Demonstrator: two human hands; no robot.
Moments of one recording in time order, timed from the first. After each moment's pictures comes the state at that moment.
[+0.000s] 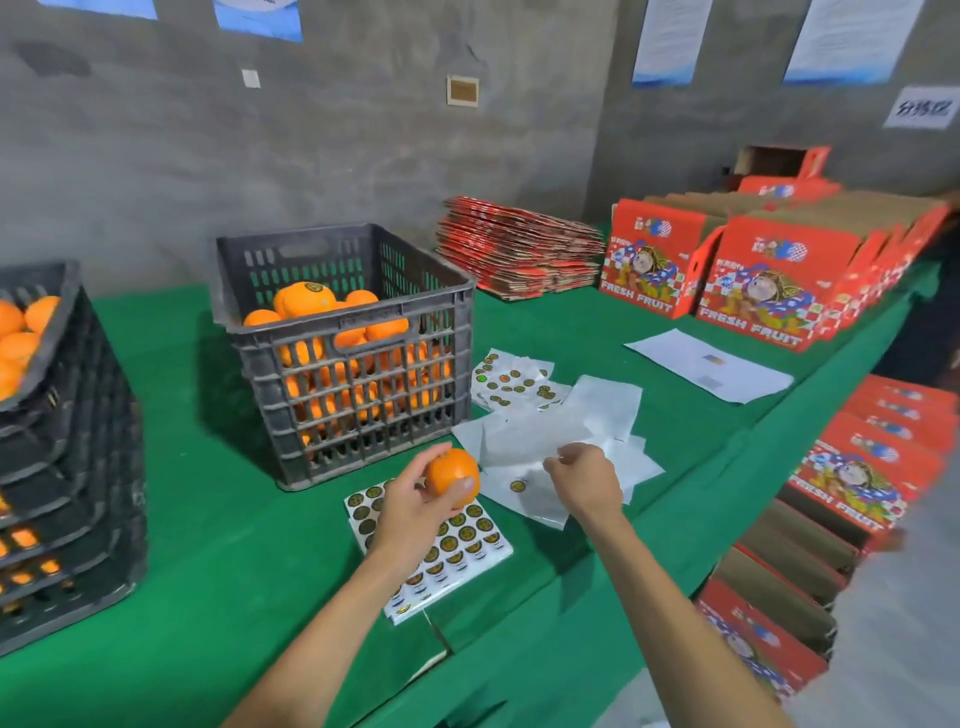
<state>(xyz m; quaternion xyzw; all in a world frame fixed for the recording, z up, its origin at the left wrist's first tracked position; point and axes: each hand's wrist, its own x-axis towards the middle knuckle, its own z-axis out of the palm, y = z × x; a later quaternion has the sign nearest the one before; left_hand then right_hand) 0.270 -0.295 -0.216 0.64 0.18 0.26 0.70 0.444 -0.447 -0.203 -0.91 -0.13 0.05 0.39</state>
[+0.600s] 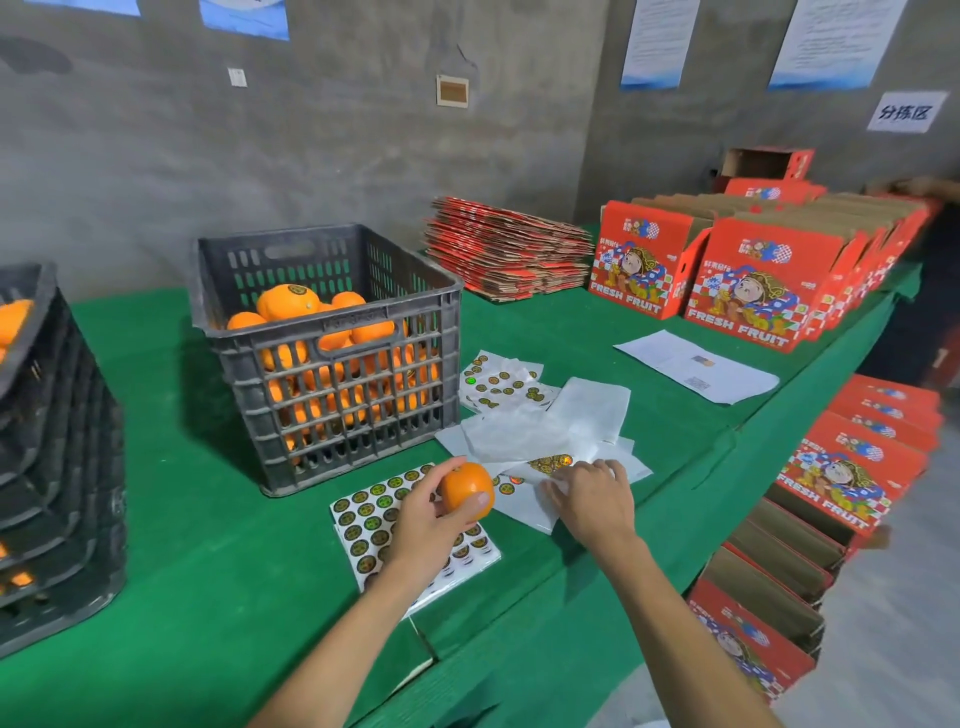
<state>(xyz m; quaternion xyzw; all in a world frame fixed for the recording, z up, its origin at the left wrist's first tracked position) 0.291 -0.313 -0.235 0.65 0.18 0.23 0.70 0.454 -0.480 -0.223 -0.94 -0.30 -0.12 0.08</state>
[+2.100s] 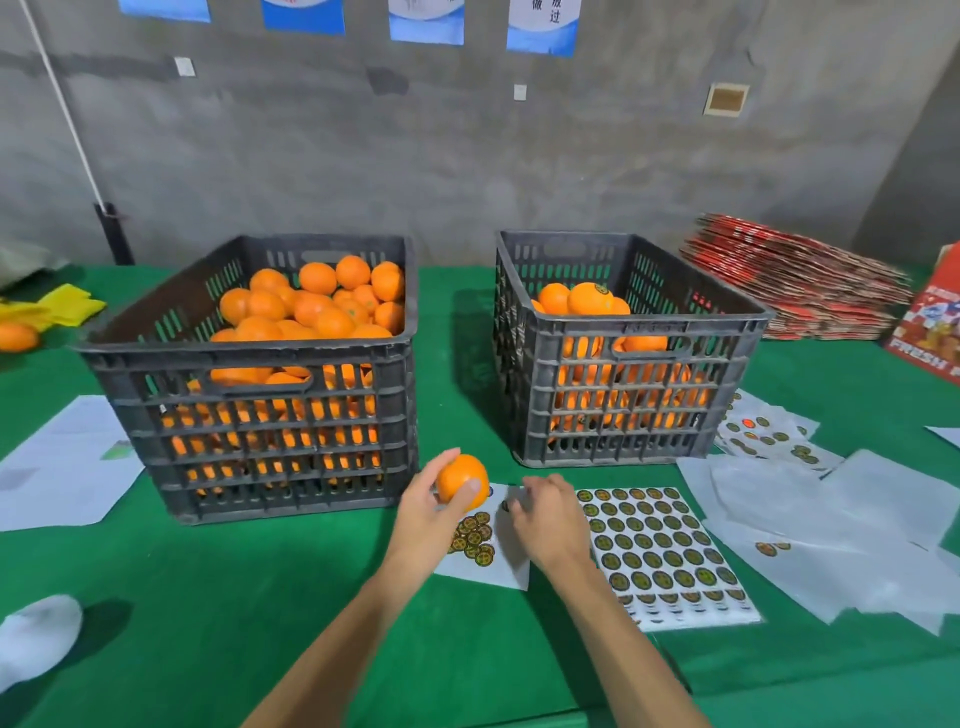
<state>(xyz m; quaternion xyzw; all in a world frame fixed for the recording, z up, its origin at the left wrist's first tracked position) 0.062 -0.166 -0.241 0.63 0.33 0.40 0.57 0.223 -0.242 -0.227 -0.84 -0.48 0.04 0.26</state>
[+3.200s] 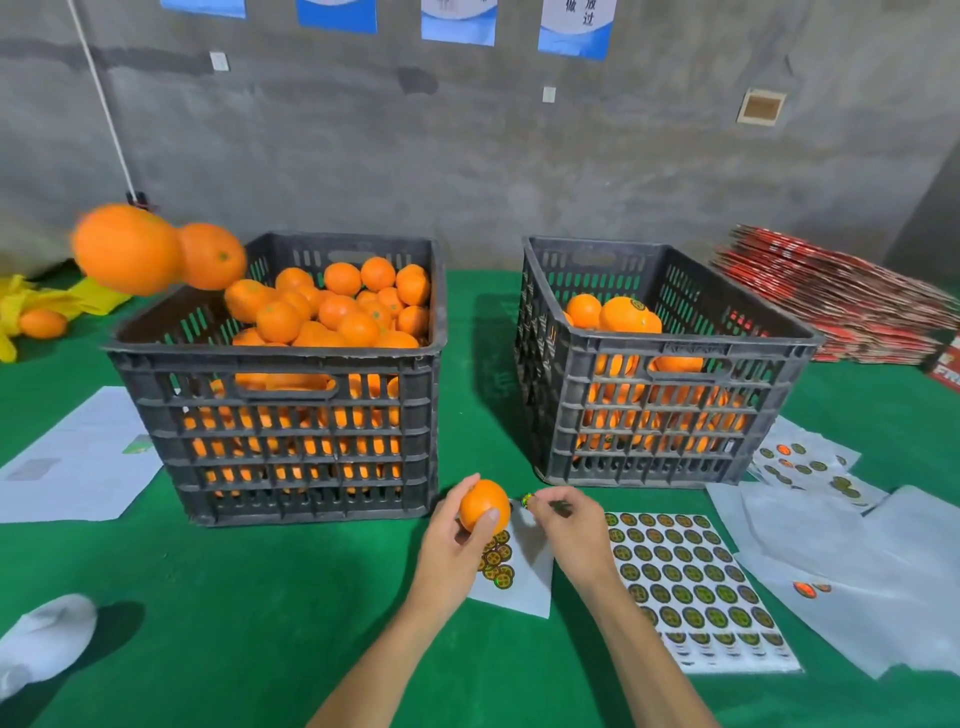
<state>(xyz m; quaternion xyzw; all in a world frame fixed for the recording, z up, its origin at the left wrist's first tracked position) 0.068 -0.172 -0.268 0.64 0.36 0.40 0.55 0.233 -0.230 -0.235 -0.72 -0.37 0.25 0.53</state>
